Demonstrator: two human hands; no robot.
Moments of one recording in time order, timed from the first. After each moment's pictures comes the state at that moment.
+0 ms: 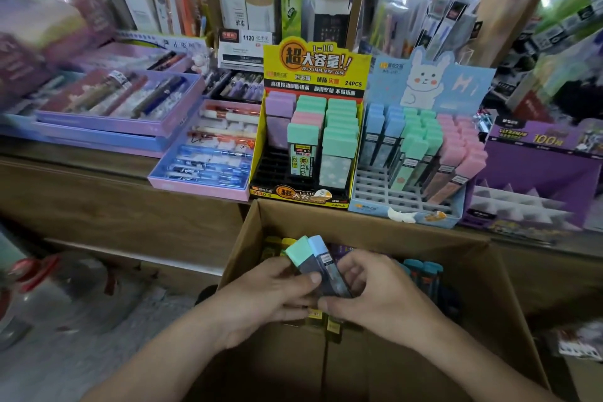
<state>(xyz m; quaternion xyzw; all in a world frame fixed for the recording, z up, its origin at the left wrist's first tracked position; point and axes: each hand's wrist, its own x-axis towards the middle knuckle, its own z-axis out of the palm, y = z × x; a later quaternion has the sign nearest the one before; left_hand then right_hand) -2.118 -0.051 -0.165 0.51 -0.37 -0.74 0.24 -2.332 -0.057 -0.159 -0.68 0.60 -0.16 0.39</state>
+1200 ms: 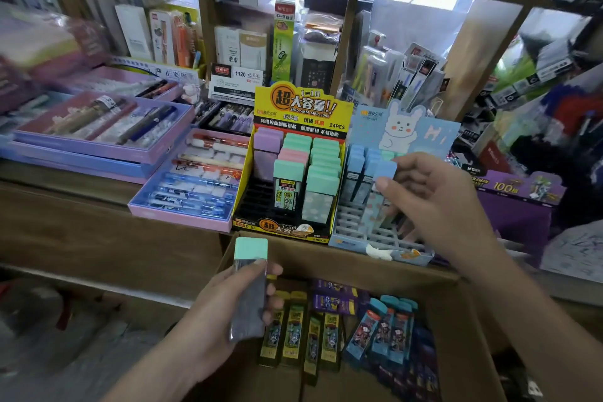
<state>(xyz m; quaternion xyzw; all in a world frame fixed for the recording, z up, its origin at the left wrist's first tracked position) -2.106 -0.062 -0.161 0.43 -0.26 -0.74 0.44 -2.378 -0.133 -0.039 -0.69 0.49 -0.46 0.28</state>
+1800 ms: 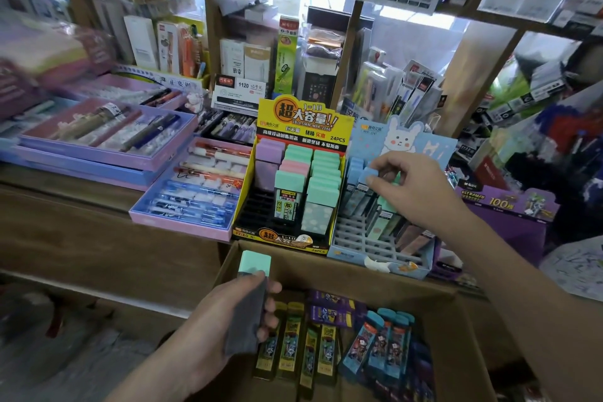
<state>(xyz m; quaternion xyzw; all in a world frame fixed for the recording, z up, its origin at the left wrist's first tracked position) -2.092 -0.083 -0.211 0.43 -0.28 -0.77 0.38 -2.385 -0.200 -0.039 -0.76 0.54 -0.32 0.13</state>
